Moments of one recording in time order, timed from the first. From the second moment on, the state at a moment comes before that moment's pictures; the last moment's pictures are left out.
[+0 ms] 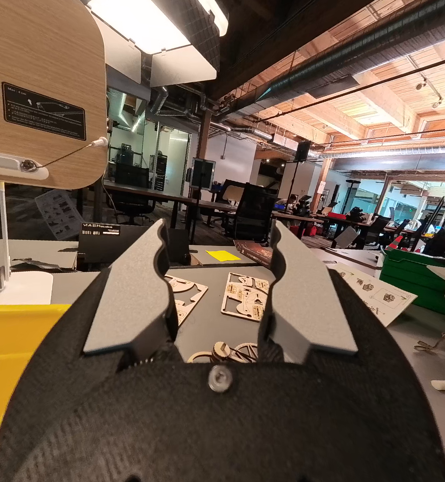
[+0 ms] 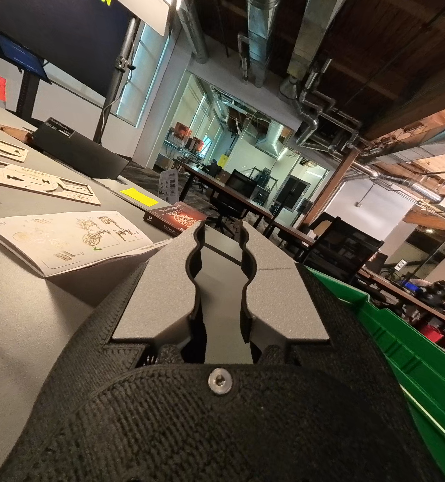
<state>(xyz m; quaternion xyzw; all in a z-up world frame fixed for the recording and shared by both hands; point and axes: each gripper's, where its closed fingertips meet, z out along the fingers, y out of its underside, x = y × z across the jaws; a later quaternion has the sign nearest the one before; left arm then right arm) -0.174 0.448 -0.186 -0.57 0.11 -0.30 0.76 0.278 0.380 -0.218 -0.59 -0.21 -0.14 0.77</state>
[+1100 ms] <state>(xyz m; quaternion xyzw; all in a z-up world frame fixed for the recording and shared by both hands) -0.104 0.528 -0.240 -0.83 0.35 -0.20 0.39 0.278 0.380 -0.216 -0.58 -0.20 -0.12 0.78</state>
